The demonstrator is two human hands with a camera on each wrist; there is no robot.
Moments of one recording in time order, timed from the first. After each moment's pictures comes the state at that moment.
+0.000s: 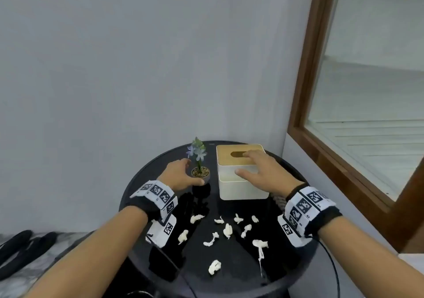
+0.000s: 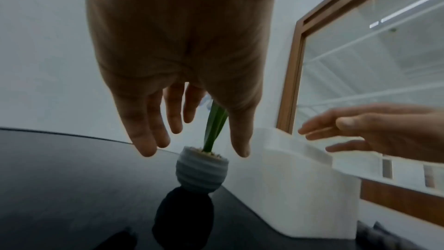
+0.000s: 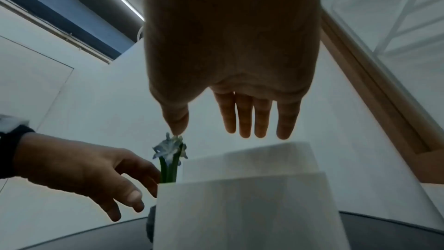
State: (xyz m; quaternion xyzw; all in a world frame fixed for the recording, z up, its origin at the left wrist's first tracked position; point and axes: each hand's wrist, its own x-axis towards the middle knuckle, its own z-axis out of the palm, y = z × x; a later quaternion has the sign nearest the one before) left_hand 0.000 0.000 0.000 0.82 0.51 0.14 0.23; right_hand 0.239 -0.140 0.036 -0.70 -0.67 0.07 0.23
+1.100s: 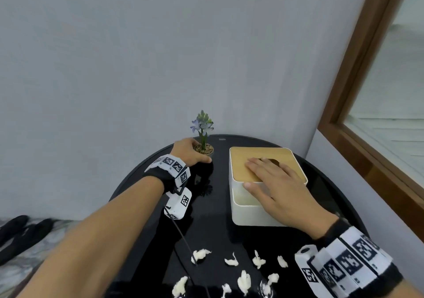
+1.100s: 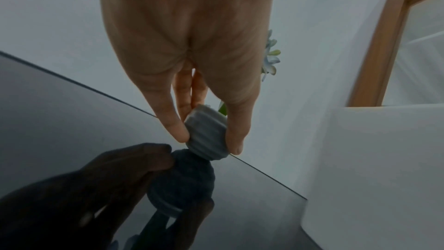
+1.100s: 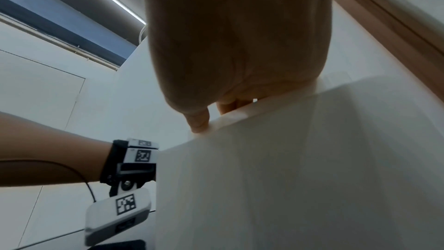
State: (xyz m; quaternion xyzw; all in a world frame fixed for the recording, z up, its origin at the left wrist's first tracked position) left_hand 0.054 0.140 -0.025 0.77 0.55 0.19 0.26; right_hand 0.241 -0.086 -0.001 -0.69 -0.71 0.02 0.13
